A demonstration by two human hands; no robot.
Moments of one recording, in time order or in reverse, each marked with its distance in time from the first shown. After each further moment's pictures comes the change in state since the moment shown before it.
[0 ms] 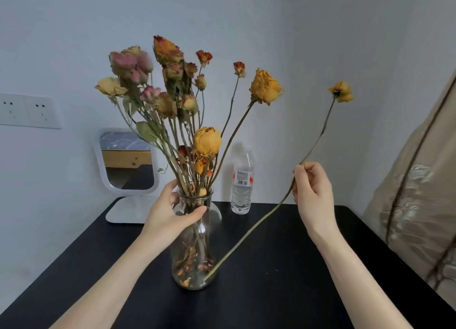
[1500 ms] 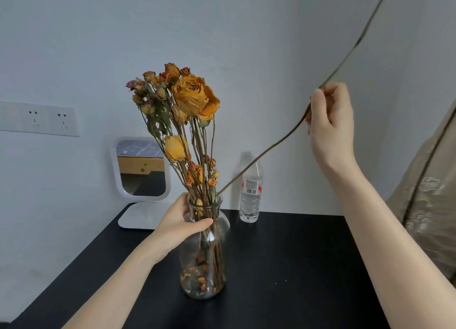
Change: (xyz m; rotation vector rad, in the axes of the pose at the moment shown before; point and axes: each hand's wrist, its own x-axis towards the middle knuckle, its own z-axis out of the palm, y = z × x) left_hand 0.001 0.006 -0.013 -0.059 -0.174 -0.049; right_hand 0.068 -0.095 0.013 0.007 0.094 -0.379
